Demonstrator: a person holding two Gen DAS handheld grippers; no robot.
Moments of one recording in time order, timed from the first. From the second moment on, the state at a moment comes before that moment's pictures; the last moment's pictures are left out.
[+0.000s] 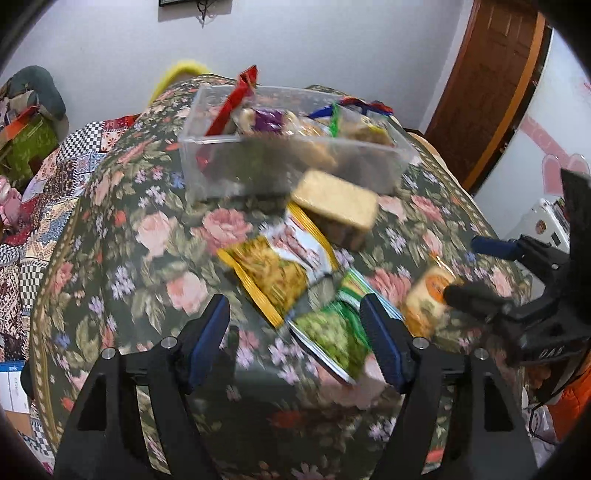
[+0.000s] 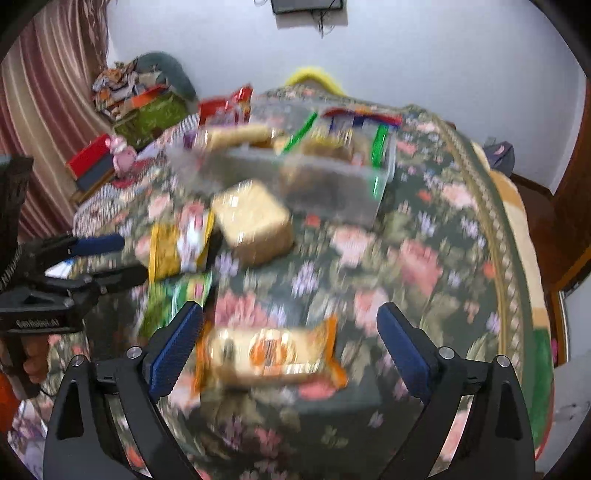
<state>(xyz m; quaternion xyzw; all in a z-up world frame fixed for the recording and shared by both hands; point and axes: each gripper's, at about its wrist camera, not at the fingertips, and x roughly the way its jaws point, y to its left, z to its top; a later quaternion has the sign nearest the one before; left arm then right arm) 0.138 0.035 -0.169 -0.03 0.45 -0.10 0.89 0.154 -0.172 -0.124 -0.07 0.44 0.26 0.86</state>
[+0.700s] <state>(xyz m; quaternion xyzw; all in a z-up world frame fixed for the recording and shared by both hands) 0.141 -0.004 -0.195 -0.01 0.47 -0.15 0.87 0.150 -0.186 -0.149 -0.06 0.46 0.25 0.85</state>
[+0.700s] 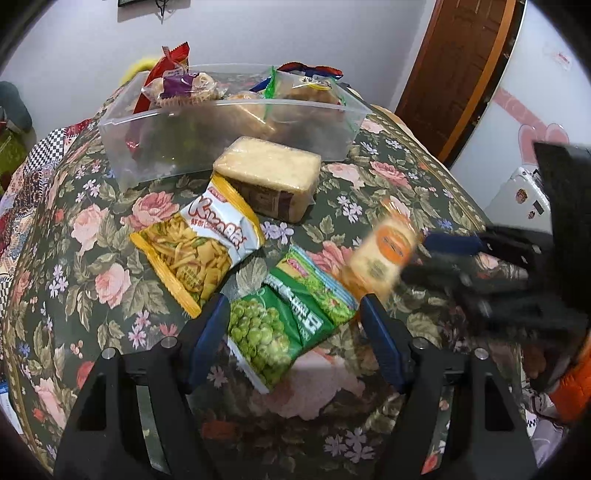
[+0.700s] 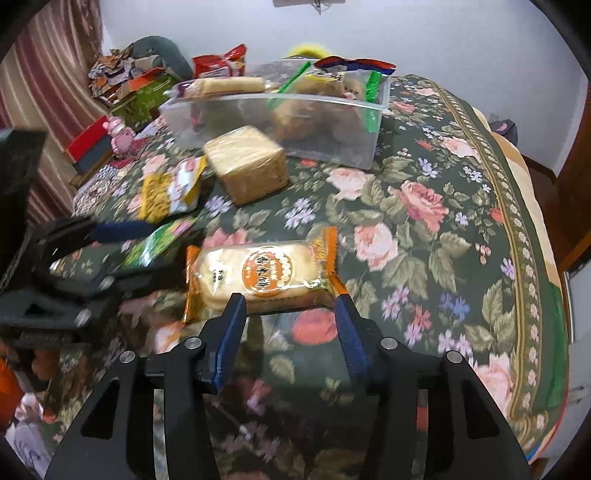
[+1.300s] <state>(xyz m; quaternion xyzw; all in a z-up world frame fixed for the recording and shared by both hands) 0.152 -0.001 -0.207 0.00 0.46 -0.11 0.88 0.184 -0.150 -0.149 0.00 0.49 0.27 0.83</state>
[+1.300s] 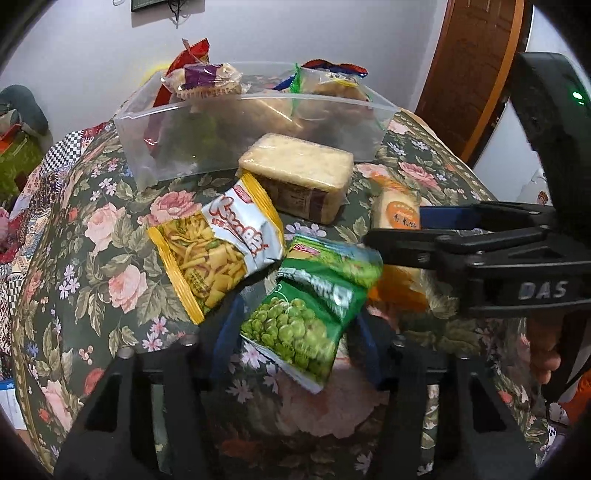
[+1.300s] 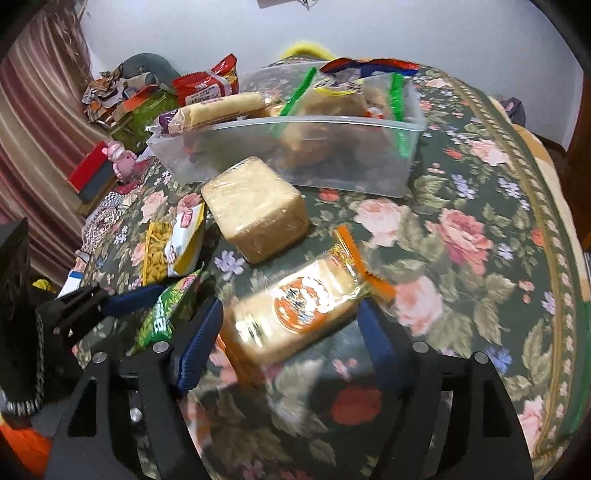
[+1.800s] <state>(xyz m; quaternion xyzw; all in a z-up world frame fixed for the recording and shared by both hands) 0.142 0.013 -0.188 -0.04 0.43 -0.11 0.89 0.170 -0.168 -0.147 -0.05 0.46 0.25 0.85</state>
